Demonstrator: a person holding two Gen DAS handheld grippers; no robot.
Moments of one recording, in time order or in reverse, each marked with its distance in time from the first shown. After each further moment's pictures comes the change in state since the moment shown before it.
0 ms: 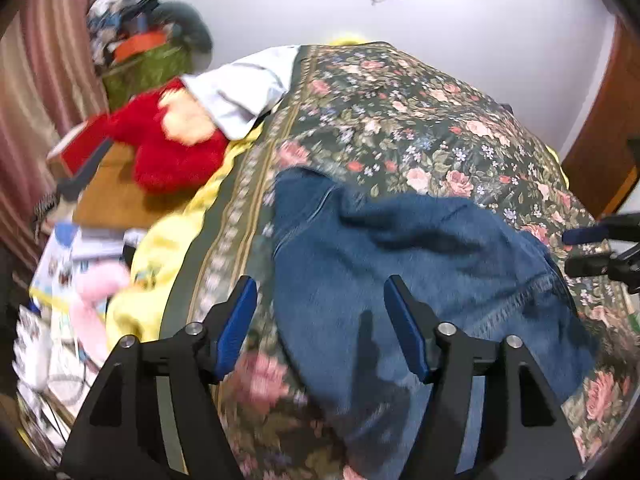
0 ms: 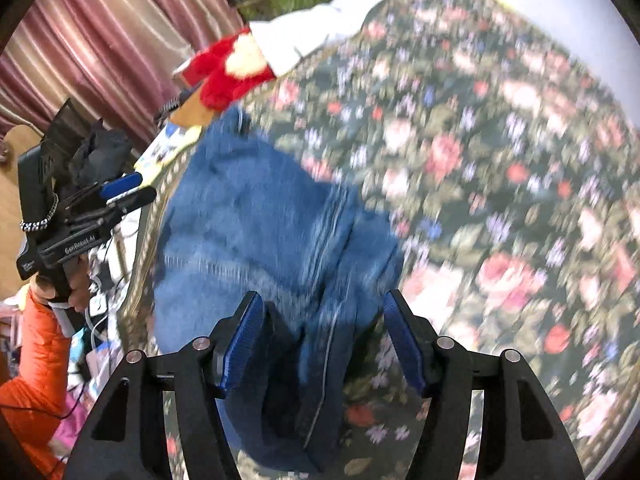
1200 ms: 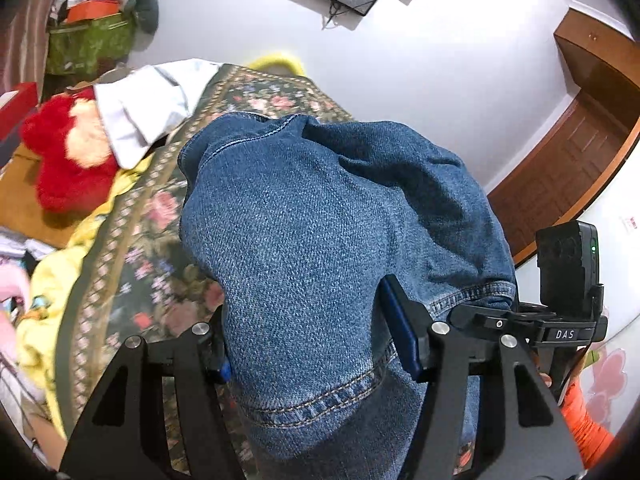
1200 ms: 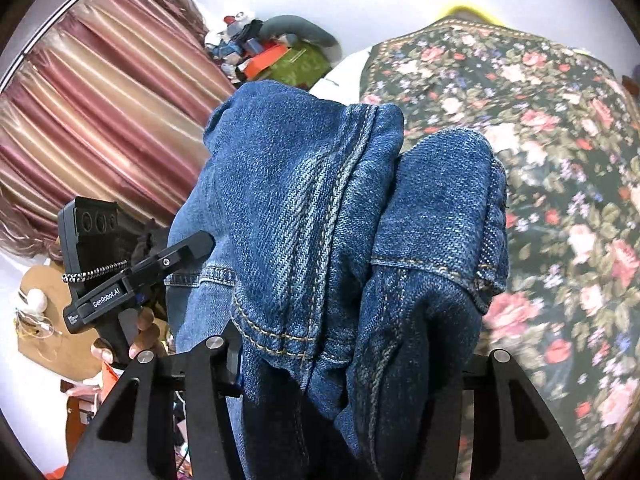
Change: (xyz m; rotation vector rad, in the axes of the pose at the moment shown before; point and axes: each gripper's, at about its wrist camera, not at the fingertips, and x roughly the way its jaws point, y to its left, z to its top) left arm -0.049 -0.047 0.088 -0.202 -0.018 -0.402; right arm -0.082 -0.029 0.022 0.249 -0.172 0.253
